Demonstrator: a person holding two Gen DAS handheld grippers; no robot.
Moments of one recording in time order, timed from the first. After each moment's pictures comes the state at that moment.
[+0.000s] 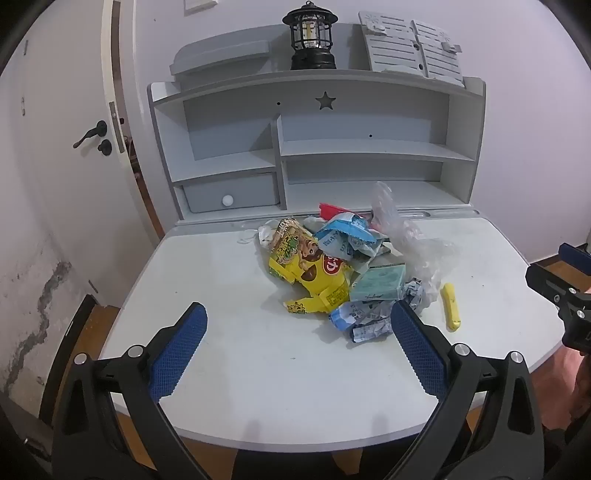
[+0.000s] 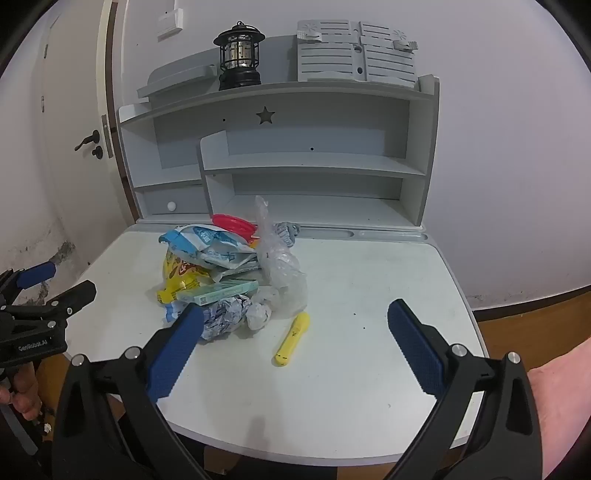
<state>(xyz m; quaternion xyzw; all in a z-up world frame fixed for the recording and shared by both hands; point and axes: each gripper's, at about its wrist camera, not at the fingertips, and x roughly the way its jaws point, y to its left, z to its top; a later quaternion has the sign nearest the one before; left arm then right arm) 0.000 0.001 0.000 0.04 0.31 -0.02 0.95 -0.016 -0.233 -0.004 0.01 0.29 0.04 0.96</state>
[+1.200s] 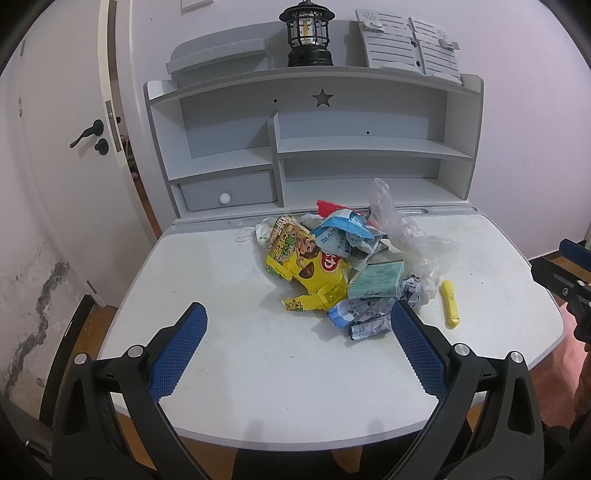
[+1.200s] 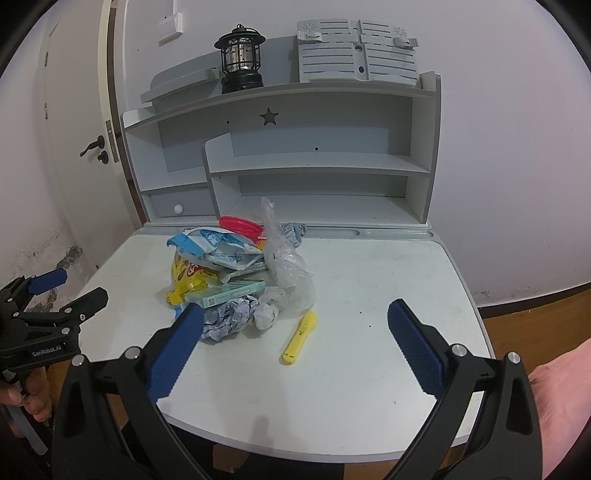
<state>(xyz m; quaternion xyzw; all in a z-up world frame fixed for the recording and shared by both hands) 0.000 -0.002 0.000 0.05 0.31 -0.02 0.95 -0.017 -0.236 0.002 0.03 0.29 0.05 0.95</state>
